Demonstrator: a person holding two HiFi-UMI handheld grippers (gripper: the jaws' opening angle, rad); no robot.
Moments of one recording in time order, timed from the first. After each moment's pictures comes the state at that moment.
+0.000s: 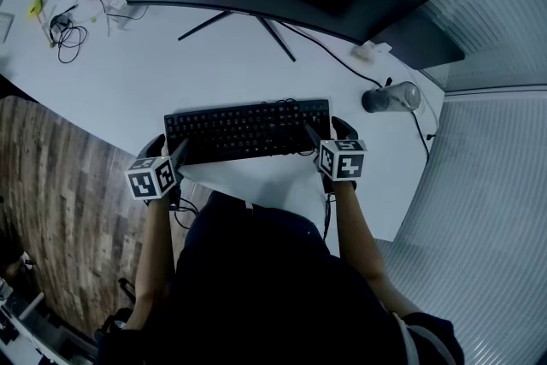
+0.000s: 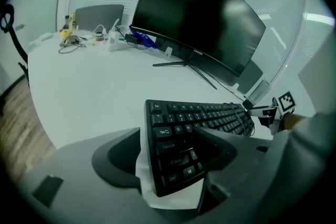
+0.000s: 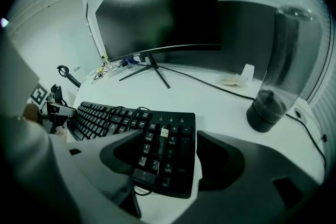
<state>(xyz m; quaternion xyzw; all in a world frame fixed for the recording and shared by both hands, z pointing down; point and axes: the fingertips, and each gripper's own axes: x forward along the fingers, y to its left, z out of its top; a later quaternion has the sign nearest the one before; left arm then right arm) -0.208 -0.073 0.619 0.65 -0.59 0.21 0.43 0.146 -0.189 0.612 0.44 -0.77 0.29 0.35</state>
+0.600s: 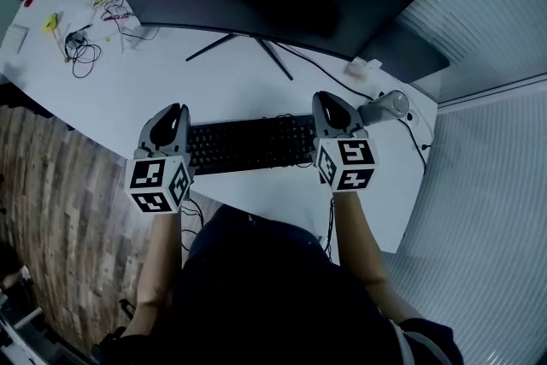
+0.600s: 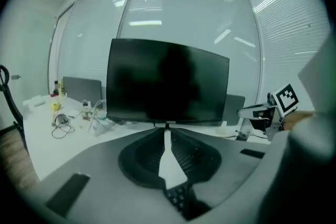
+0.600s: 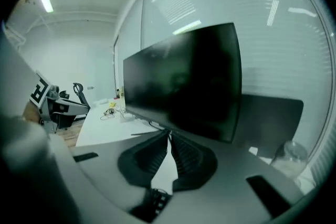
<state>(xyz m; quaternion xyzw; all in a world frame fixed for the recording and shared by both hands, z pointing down) -0.169 -0.155 0.415 0.73 -0.65 0.12 0.17 0.086 -0.237 0.424 0.46 -0.86 0.11 0.18</state>
